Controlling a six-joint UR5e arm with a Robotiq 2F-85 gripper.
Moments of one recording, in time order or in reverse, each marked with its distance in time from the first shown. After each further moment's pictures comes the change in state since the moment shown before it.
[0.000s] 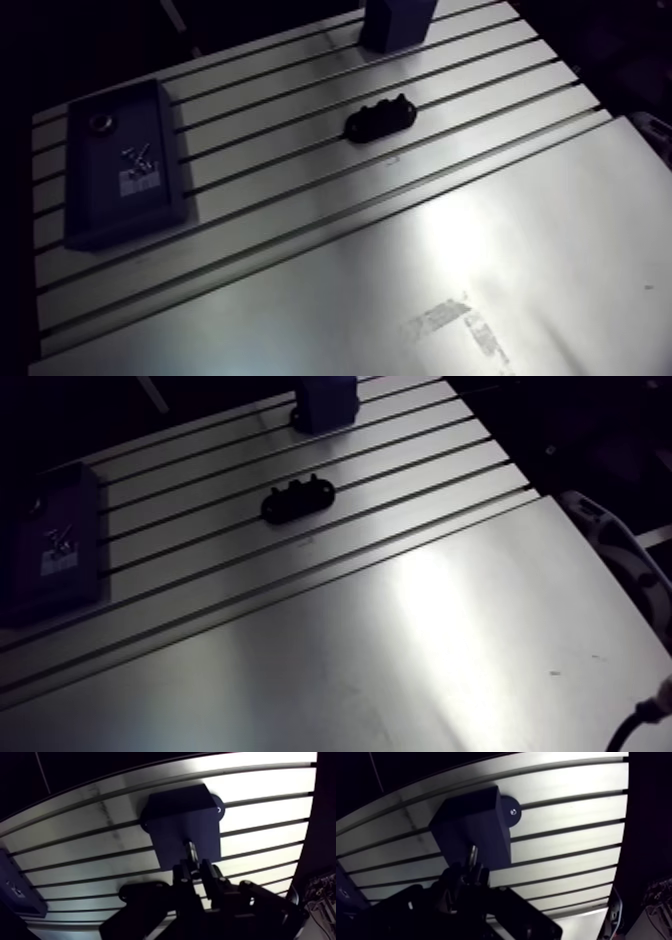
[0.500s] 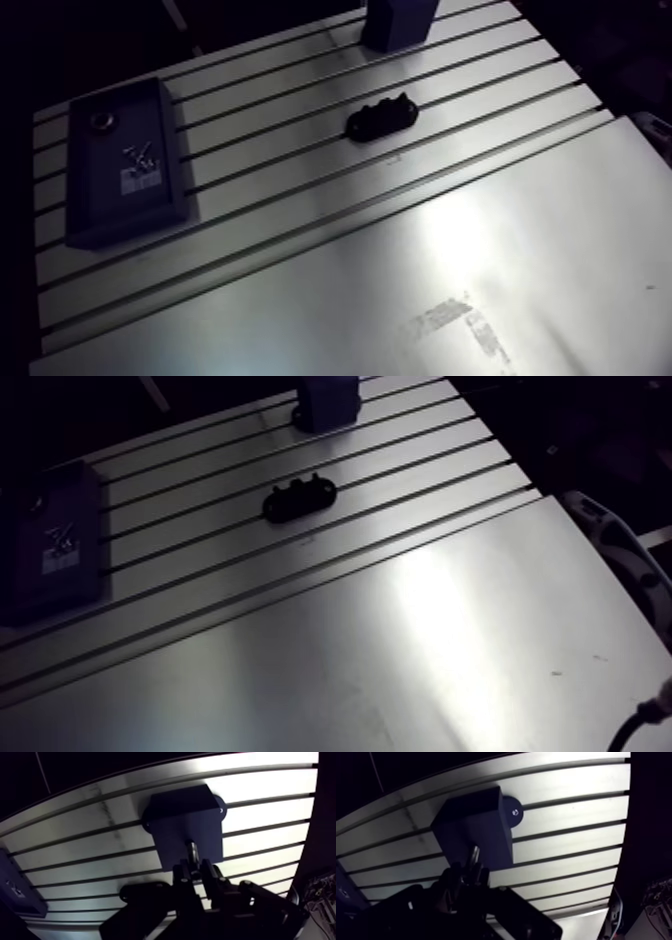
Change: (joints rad) arm 0.004 0.002 -0.001 0.000 -0.001 0.000
